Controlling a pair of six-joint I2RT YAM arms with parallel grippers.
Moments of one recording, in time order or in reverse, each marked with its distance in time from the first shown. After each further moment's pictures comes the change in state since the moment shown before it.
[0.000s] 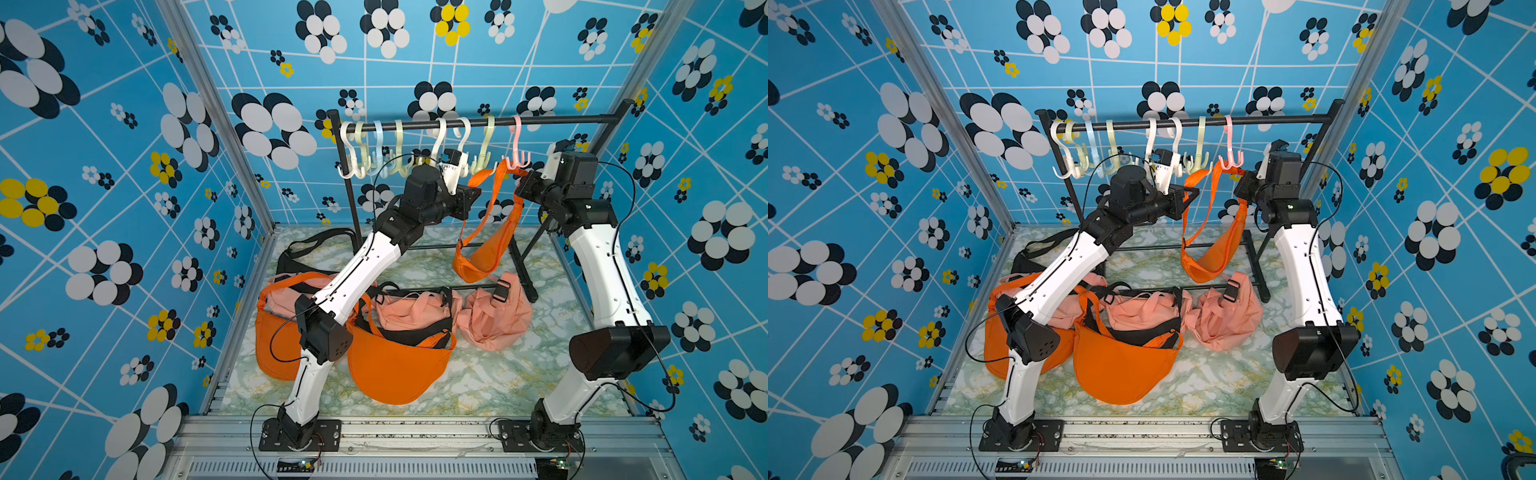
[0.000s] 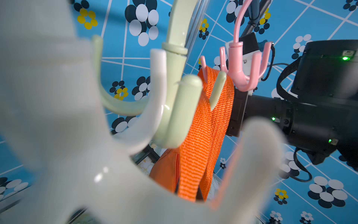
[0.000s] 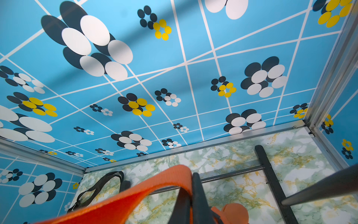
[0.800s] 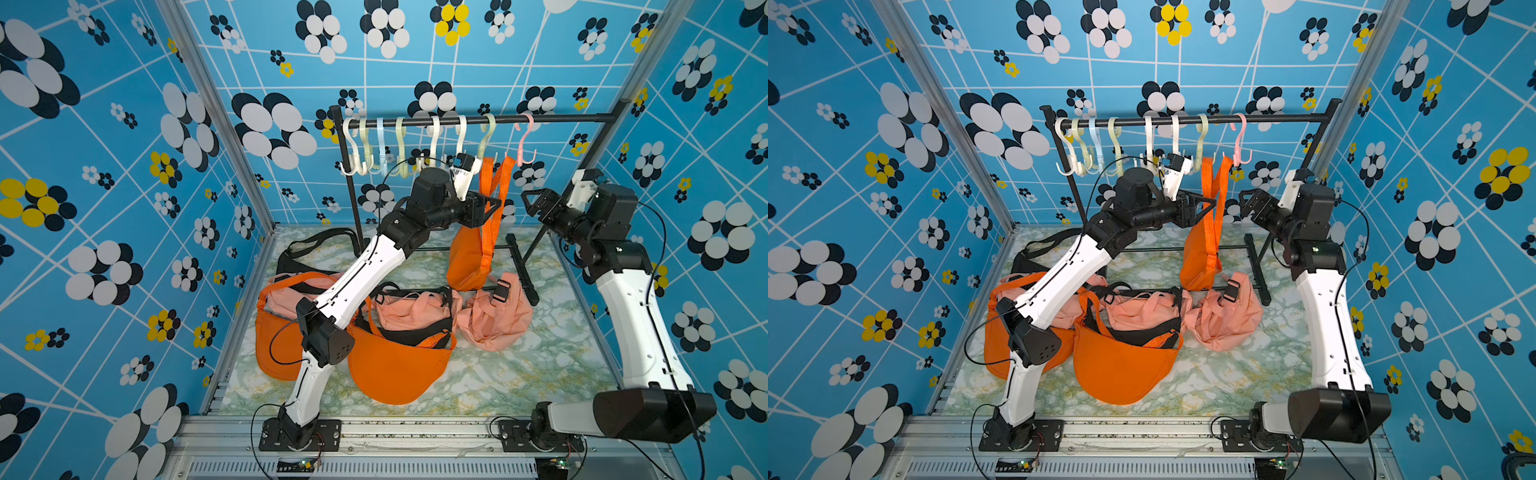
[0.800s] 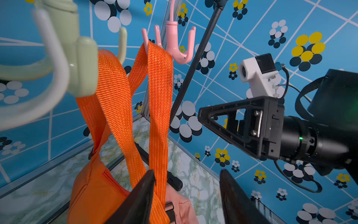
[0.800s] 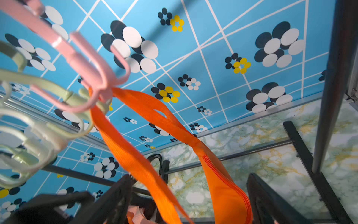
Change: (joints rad) left arm -0.031 -0.004 0.012 -0.031 0.082 -0.022; right arm -0.097 -0.442 -0.548 0.157 -0.259 0.137
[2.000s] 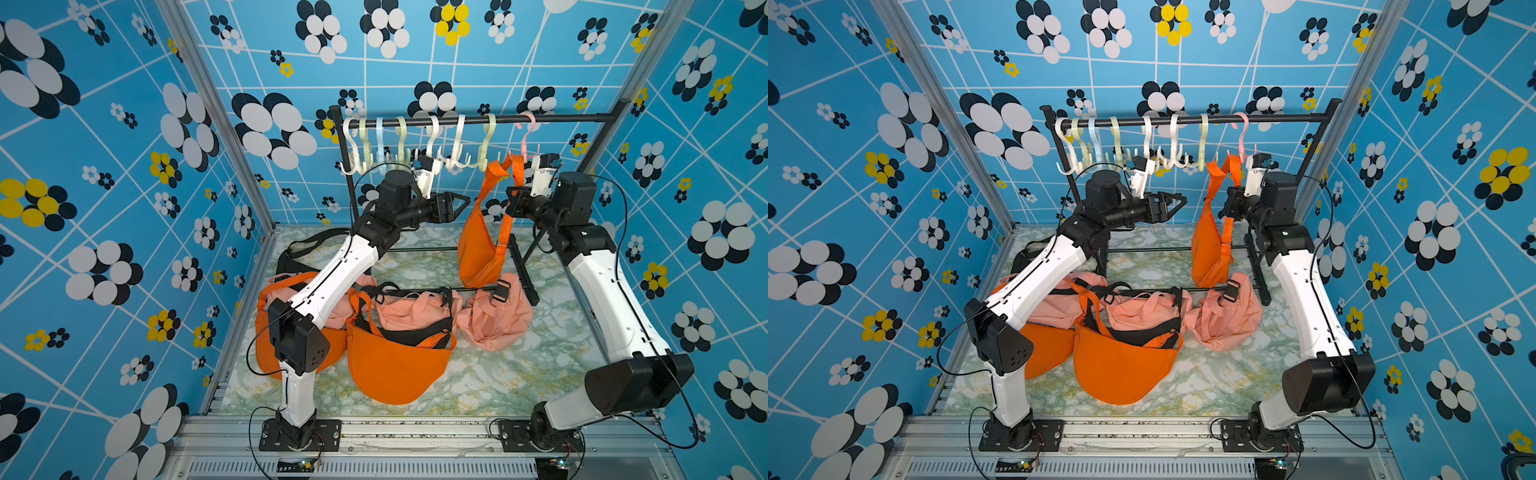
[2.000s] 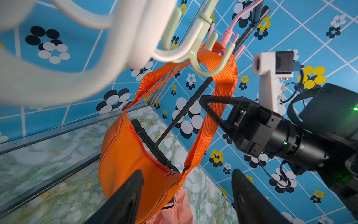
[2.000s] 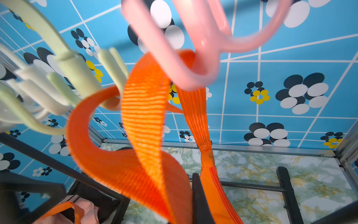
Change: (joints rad) left arm 0.138 -0.191 -0.360 0.156 0.080 -0.175; right arm 0.159 0.198 0.237 0.039 0.134 -0.278
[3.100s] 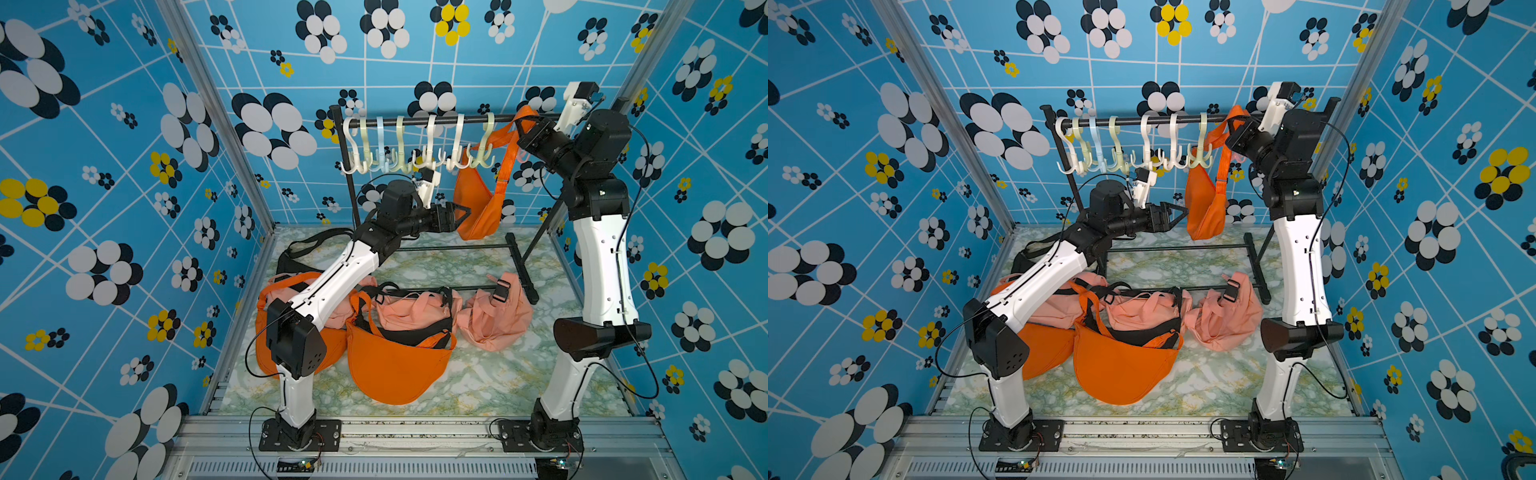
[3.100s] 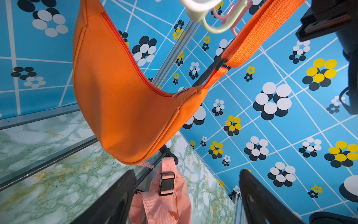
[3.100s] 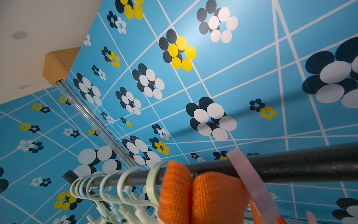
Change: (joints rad) left arm -0.014 -0.035 -0.125 0.034 0.004 -0.024; right arm 0.000 0.418 0.859 -0.049 -0.110 0.389
